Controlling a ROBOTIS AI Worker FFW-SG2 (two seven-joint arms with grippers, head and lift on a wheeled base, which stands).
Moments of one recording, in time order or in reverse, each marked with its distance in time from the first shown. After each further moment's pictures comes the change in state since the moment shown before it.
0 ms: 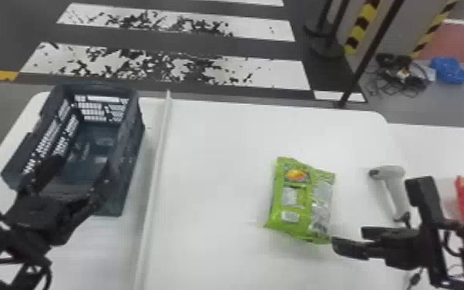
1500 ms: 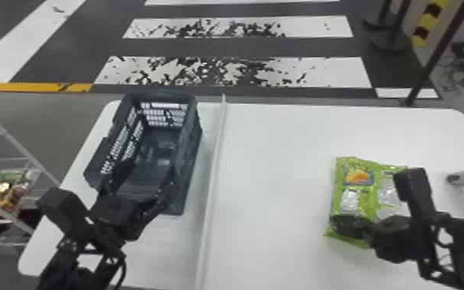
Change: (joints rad) left arm 0.006 -0.001 -0.002 -0.004 0.005 0.000 -0.004; right arm -0.116 0.107 0.297 0.114 0.061 -0.237 -0.130
